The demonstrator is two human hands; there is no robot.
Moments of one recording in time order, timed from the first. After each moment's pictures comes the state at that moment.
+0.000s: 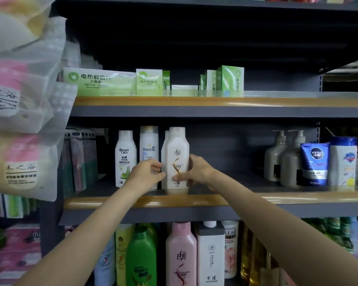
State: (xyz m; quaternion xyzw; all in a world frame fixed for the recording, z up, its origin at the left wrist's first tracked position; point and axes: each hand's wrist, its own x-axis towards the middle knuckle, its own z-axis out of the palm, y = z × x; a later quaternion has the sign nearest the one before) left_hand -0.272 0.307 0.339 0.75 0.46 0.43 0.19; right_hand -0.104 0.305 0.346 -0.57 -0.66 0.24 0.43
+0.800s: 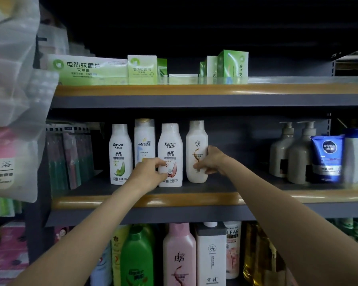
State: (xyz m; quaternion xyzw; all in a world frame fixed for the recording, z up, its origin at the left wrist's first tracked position) left_hand -0.253 0.323 0.335 0.77 0.50 0.36 0.12; right_hand -0.052 0.356 0.354 -0.66 -0.57 0.24 0.43
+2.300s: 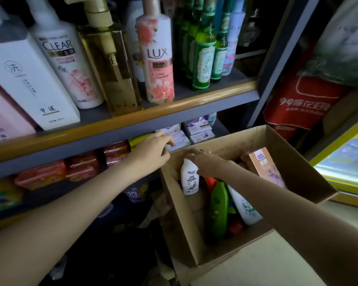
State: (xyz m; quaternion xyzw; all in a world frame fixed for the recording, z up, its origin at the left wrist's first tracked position) left_hand 0.010 0.174 0.017 0.93 0.29 0.08 0.20; right_hand 0.176 0.101 -0.054 -0.73 -0.65 0.17 -0.12
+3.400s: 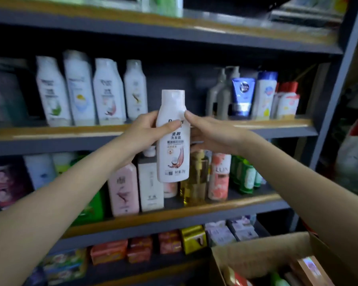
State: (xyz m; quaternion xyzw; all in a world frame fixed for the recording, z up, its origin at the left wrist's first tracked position) left_hand -0.160 0.189 0.292 0.78 0.25 0.39 0.41; right_hand 0.018 0.138 0.299 -0.50 -0.66 0.41 0.38
